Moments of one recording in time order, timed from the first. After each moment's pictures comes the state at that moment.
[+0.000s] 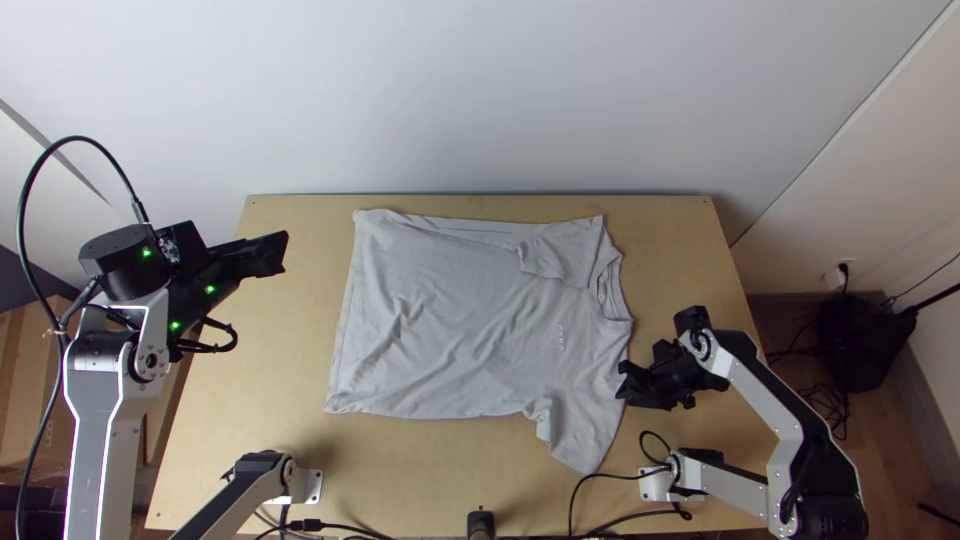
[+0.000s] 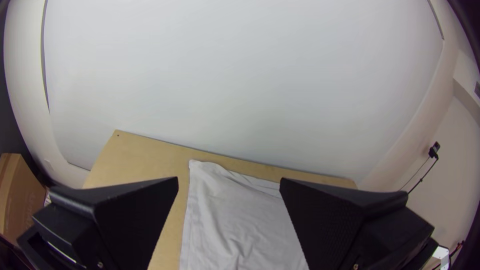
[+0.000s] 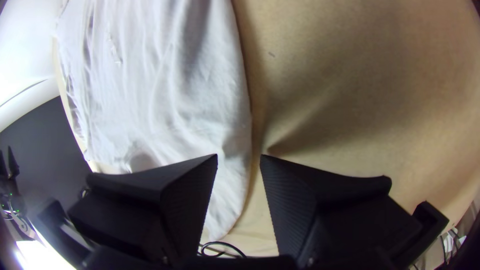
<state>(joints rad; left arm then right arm) 0.04 0.95 1.33 -0.74 0.16 -0.27 -0.05 1.28 0.62 -0.98 -0.44 0.21</state>
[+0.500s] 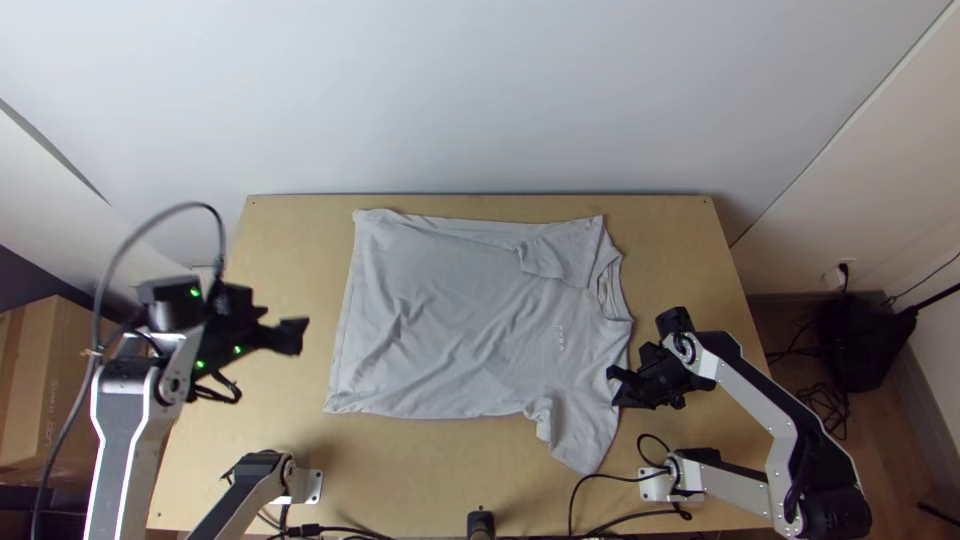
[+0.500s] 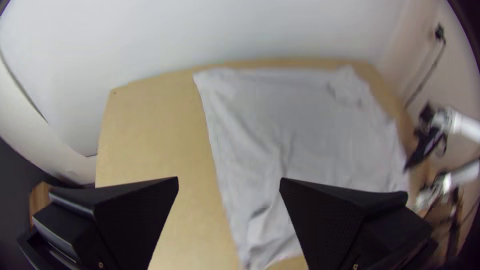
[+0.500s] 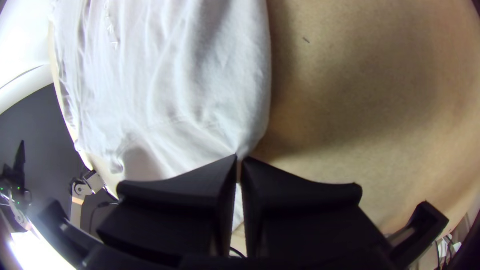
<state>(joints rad) 0.04 0.83 1.08 -1.03 0.15 0.20 0.06 1.30 0.60 -0.94 -0.43 0.26</state>
